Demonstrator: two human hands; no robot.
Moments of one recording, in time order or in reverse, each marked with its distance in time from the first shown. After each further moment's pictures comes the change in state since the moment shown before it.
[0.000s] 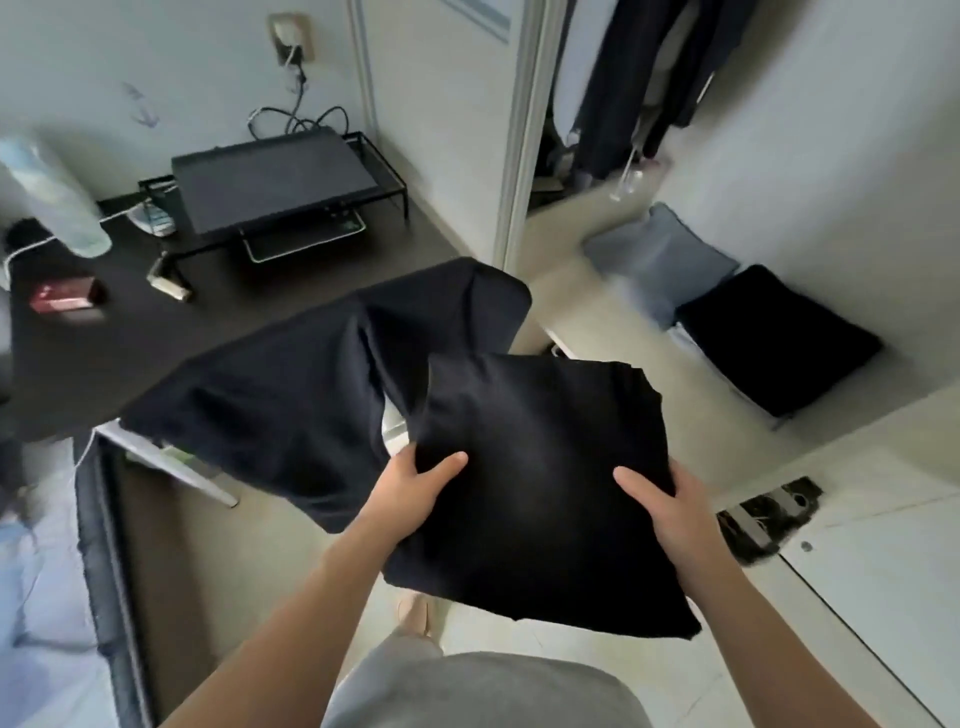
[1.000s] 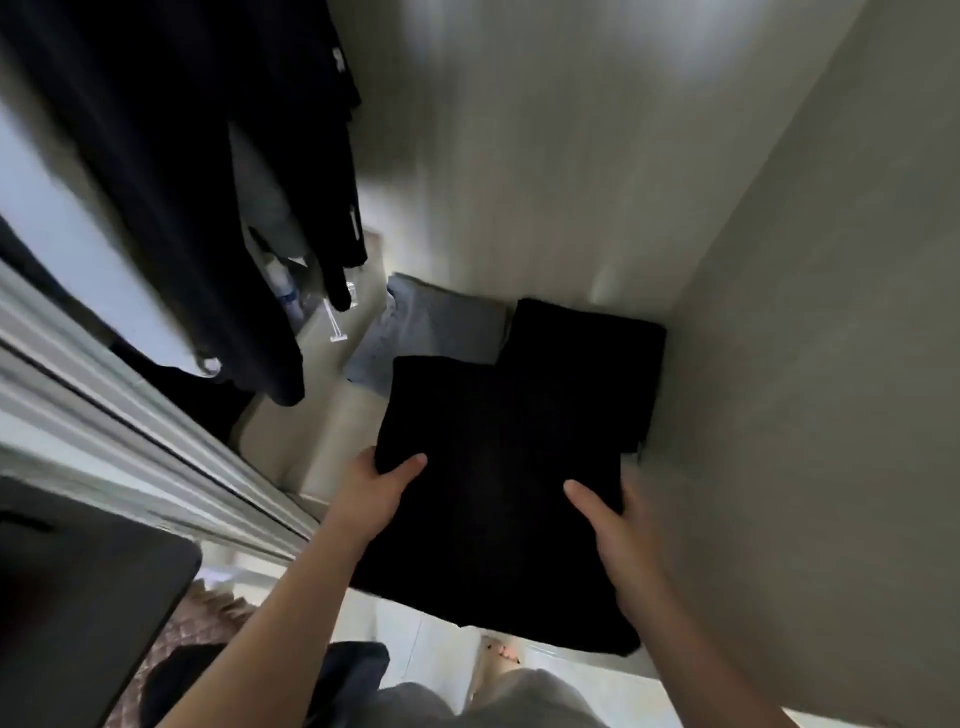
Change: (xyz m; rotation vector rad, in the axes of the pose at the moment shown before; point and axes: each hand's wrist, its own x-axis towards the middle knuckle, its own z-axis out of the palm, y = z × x) left_hand 0.322 0.269 0.207 0.318 -0.422 0.205; right_hand 0.233 -0.067 -0.086 0.364 0.643 0.009
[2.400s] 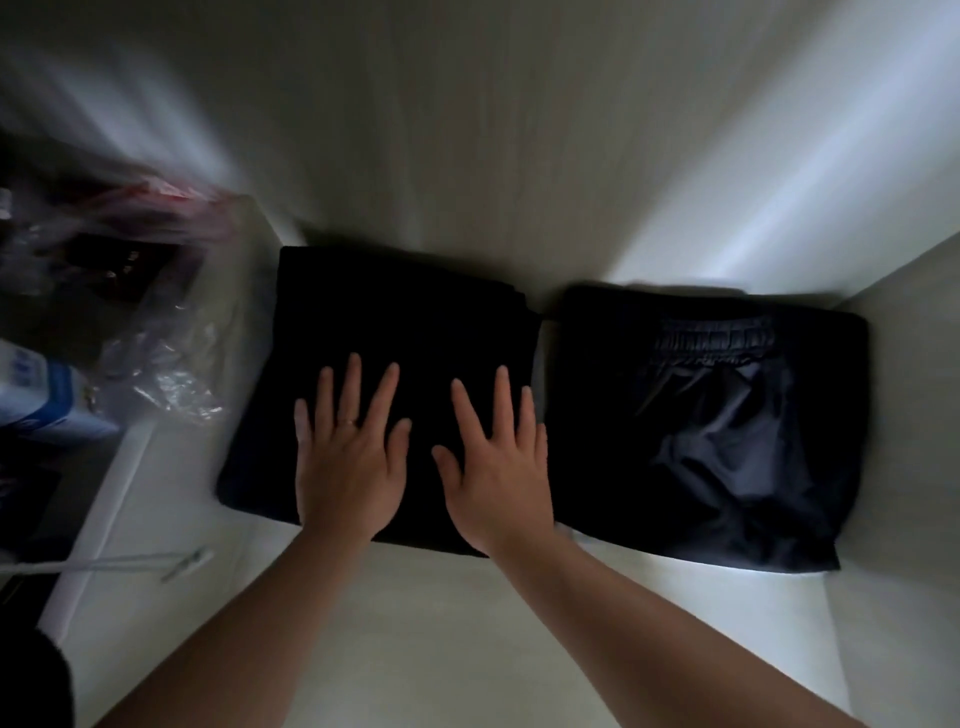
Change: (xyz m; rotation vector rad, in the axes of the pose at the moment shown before) left_hand 0.379 -0.041 0.042 1.152 0.111 0.576; right_hand 0.351 0.113 0.211 -1.134 -0.041 -0.190
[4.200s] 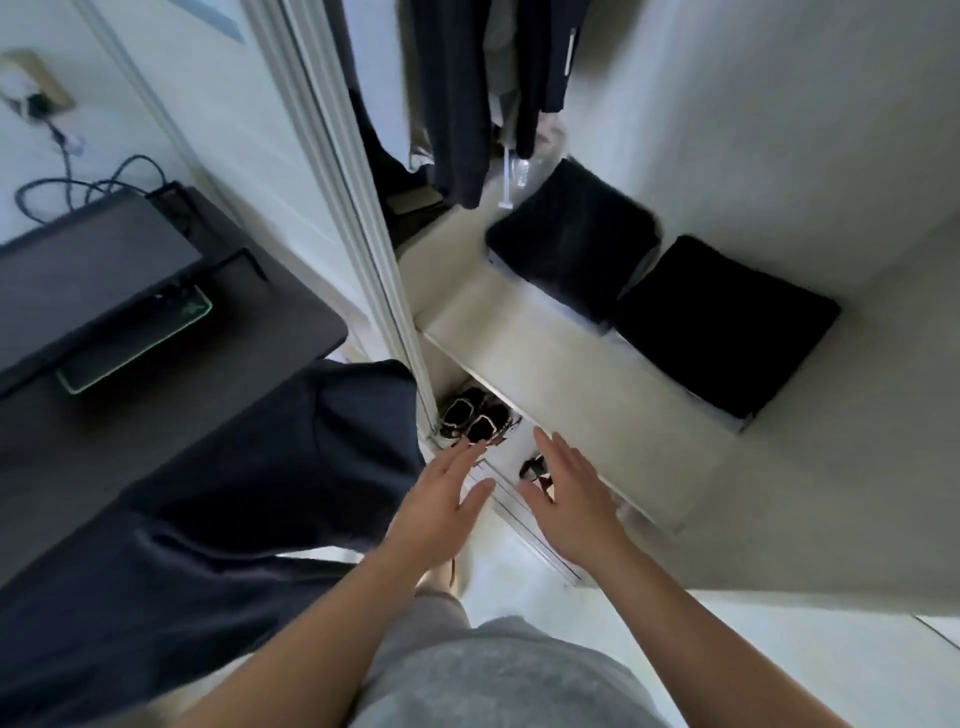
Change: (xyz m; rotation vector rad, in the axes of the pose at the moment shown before) left_hand -0.540 0.190 -0.108 -0.702 -0.009 -0.466; right_hand -0.437 0.098 -0.120 0.046 -0.492 -0.423
